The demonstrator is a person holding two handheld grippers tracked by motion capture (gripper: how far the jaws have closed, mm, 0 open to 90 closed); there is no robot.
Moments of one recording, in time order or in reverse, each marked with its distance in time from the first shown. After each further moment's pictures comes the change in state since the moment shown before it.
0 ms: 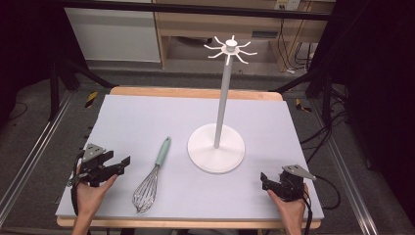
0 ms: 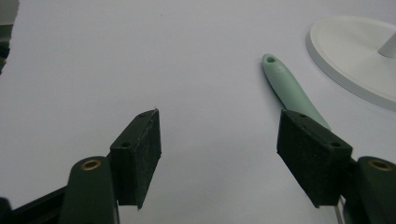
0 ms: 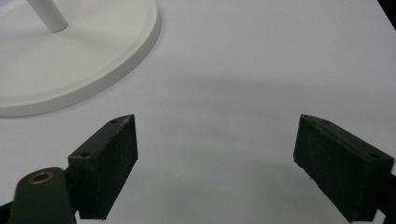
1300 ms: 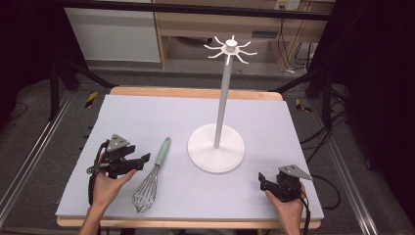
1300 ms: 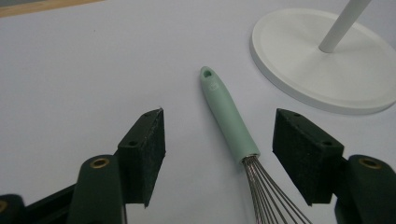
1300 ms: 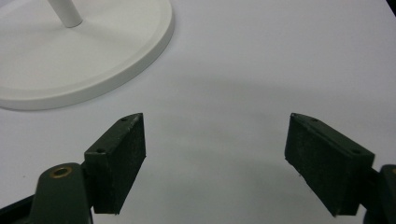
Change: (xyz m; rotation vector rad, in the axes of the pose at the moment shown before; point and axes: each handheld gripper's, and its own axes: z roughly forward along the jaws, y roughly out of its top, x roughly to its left) left arm -0.043 0.037 0.018 0.063 -0.098 0.089; right arm 0.009 0.001 -0.001 -0.003 0.013 -0.042
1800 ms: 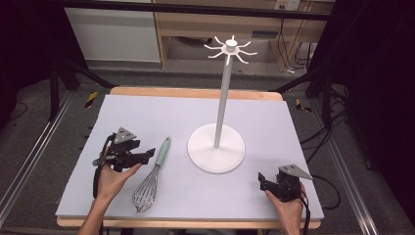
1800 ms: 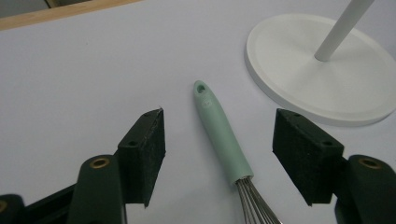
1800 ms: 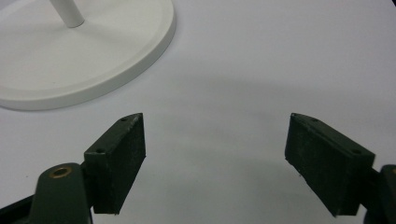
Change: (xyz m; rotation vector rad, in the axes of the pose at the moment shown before) left arm -0.007 0.021 0.009 0.019 -0.012 0.028; right arm -0.001 0.001 0.001 0.006 0.009 0.006
